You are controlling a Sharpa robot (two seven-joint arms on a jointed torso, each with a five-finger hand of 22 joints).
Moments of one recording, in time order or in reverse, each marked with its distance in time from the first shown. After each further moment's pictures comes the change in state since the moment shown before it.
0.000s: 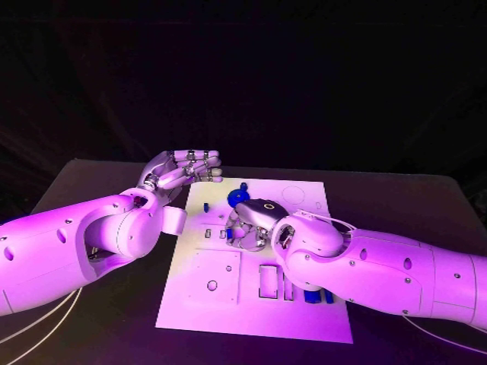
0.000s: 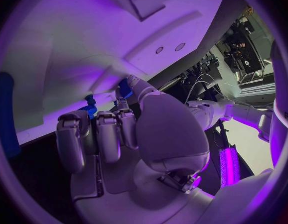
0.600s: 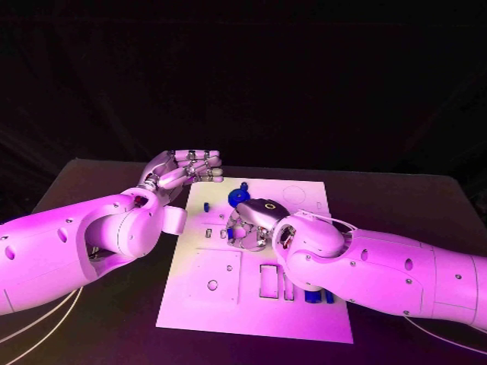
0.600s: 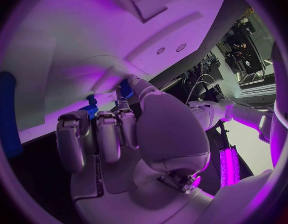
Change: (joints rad) left arm 0.000 -0.001 0.000 0.000 0.000 0.001 -0.002; left_hand 0.000 0.000 0.000 0.000 0.000 0.000 0.000 0.000 0.000 0.000 0.000 0.000 0.000 0.000 0.000 0.000 0.000 0.000 0.000 0.000 0.000 0.001; right arm -0.001 -0.001 0.000 0.001 -0.008 -0.002 -0.010; right_hand -0.014 -0.014 -0.004 0.004 0.000 -0.013 0.005 -0.005 -0.004 0.000 0.000 -0.004 0.001 0.000 0.000 0.000 0.001 0.000 0.000 0.000 0.000 0.000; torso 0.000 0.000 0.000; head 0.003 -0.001
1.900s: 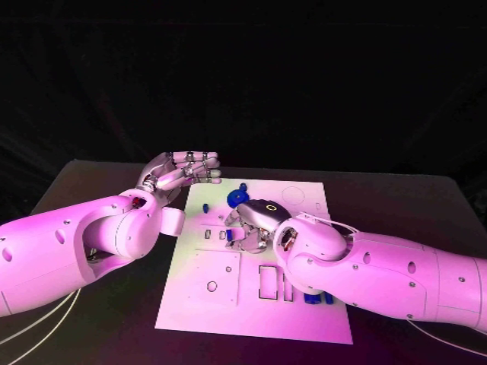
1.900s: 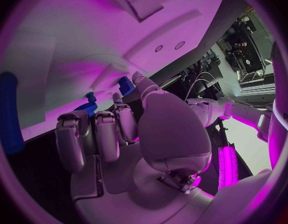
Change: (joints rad) left arm 0.000 -0.003 -0.001 -0.002 0.003 0.003 -0.006; left_hand -0.004 0.004 0.000 0.000 0.000 0.000 0.000 0.000 0.000 0.000 0.000 0.000 0.000 0.000 0.000 -0.004 0.000 0.000 -0.004 -0.004 0.004 0.001; right arm -0.003 -0.018 -0.003 0.024 0.001 -0.041 0.003; right_hand -0.042 -0.048 -0.069 0.035 -0.028 -0.127 0.036 -0.054 -0.027 -0.057 0.032 -0.079 0.000 -0.003 0.019 -0.012 0.000 0.000 0.000 0.015 -0.002 0.000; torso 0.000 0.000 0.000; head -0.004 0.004
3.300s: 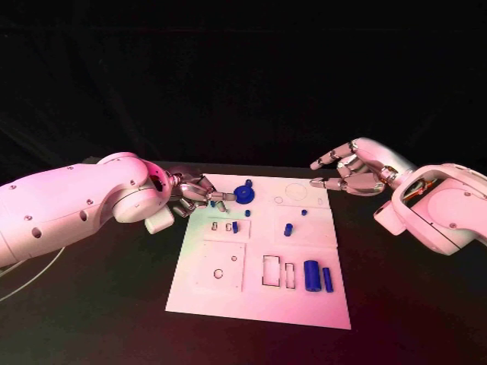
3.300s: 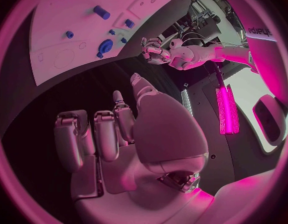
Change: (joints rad) left arm 0.099 0.055 -0.007 -0.096 -0.696 0.444 -0.857; left_hand -0.254 0.036 -0.331 0.281 -0.004 0.060 -0.144 0.287 0.202 0.220 -0.159 1.039 0.894 0.383 -0.175 1.251 1.200 -0.110 0.565 -0.182 0.901 1.014; right arm 0.173 -0.504 0.013 0.211 0.546 -0.036 0.311; right_hand 0.080 0.039 -0.077 0.073 0.016 0.041 -0.015 0.049 0.006 -0.005 -0.002 -0.008 0.000 -0.001 0.006 -0.031 0.000 0.000 0.000 0.007 -0.032 -0.001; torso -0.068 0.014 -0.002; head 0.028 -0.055
